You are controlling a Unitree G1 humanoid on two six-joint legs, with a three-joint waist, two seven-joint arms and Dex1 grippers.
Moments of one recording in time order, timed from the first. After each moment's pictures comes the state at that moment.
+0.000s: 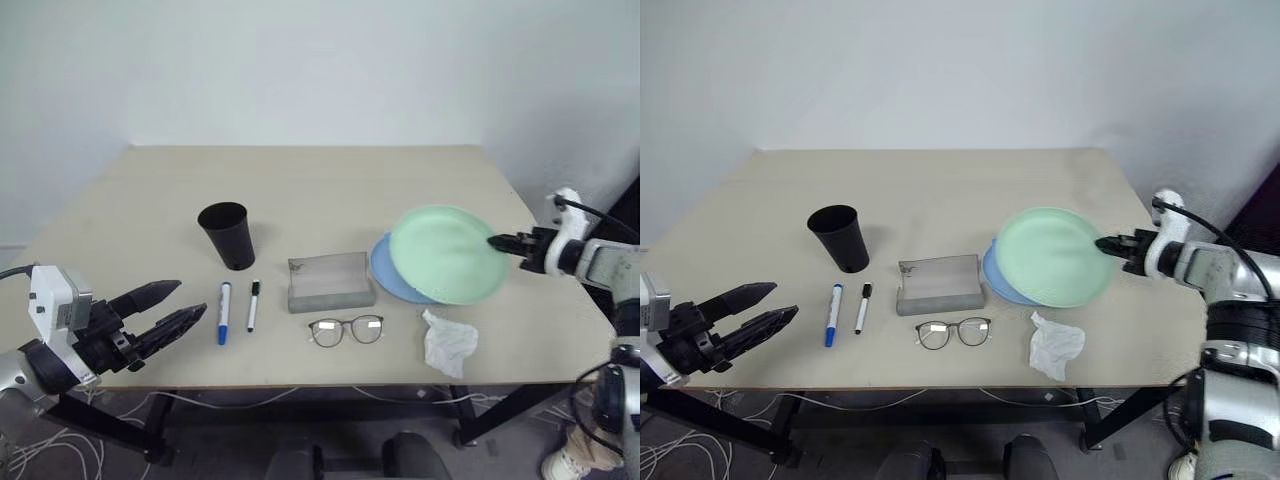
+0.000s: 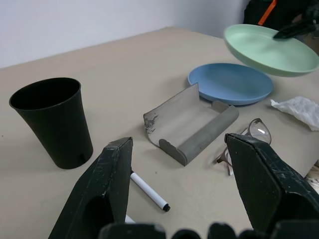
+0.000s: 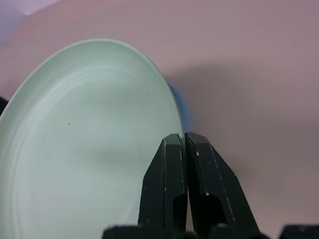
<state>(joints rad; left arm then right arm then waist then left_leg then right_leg) 0.36 0.78 0.73 -0.54 -0.84 0.61 -0.89 -0.75 -0.66 -0.25 0.48 0.41 1.06 0.76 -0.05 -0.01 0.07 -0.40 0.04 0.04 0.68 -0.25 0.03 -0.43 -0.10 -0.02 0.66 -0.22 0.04</state>
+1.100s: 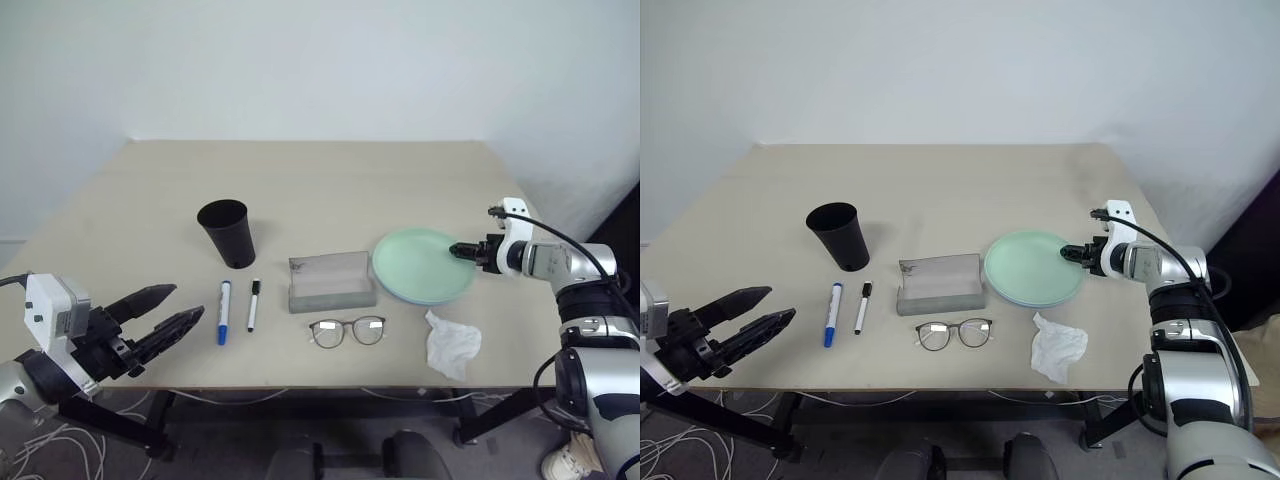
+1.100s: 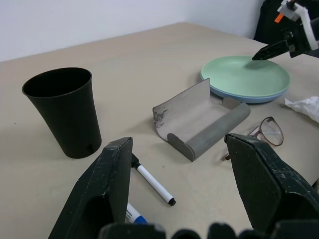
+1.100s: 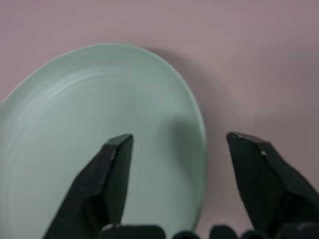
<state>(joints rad) 0.40 0.75 0.75 -0.59 -0.84 0.61 -0.84 -0.82 -0.58 -0.06 0.66 0.26 0.85 0.69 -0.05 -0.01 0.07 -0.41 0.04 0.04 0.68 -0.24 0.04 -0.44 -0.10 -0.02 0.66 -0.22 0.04</state>
